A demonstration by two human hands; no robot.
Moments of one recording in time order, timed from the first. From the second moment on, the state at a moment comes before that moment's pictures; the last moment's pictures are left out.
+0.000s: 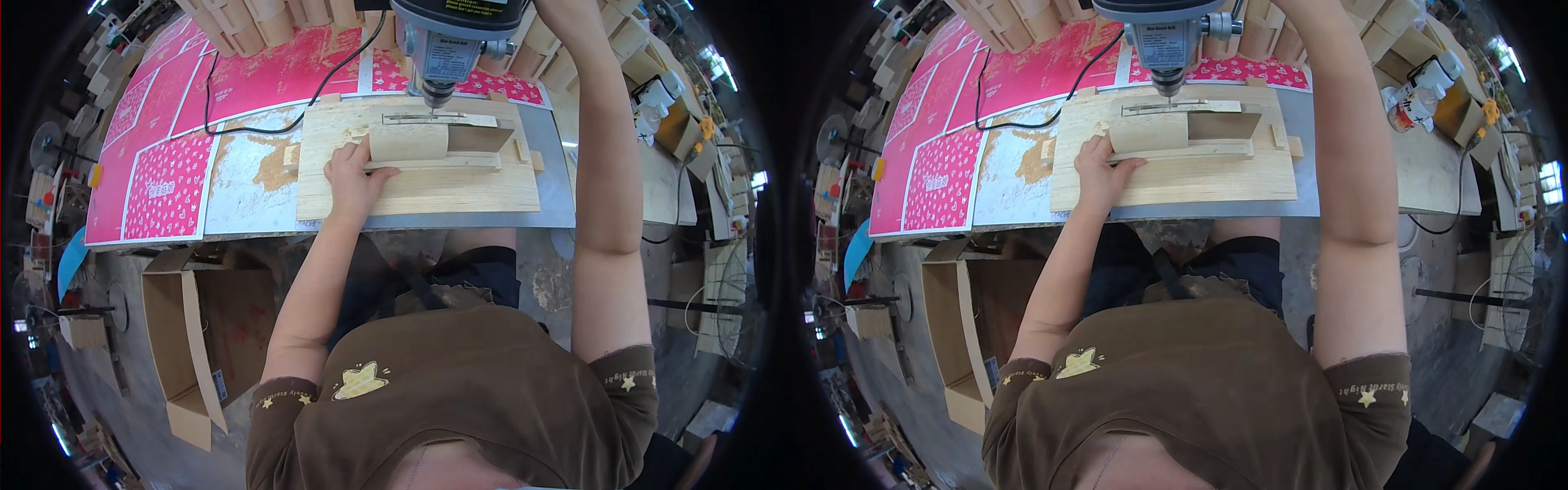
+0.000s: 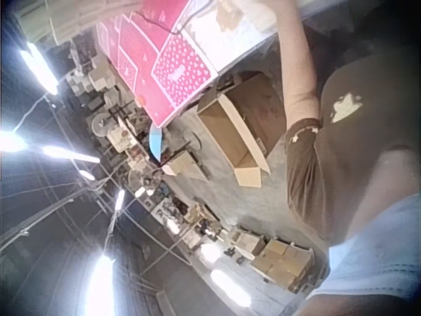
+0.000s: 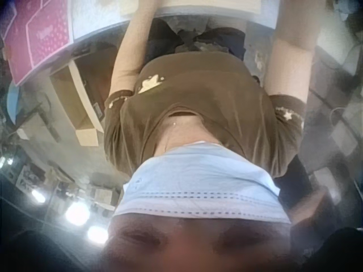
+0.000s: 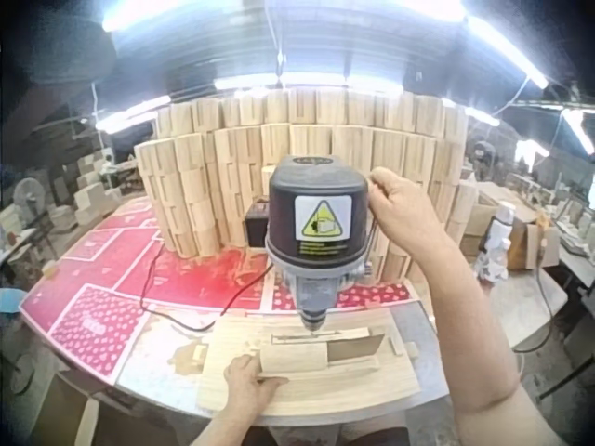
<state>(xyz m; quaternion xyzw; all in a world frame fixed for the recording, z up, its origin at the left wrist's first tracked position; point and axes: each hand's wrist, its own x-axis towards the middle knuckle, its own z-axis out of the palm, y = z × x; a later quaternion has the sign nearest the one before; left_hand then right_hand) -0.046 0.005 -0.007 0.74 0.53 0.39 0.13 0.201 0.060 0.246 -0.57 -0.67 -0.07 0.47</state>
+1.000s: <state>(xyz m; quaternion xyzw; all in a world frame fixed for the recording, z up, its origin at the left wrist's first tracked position) -0.007 0.001 -0.005 0.75 0.55 0.36 0.11 0.194 0.067 0.245 -0.58 -0.63 -0.01 0.52</state>
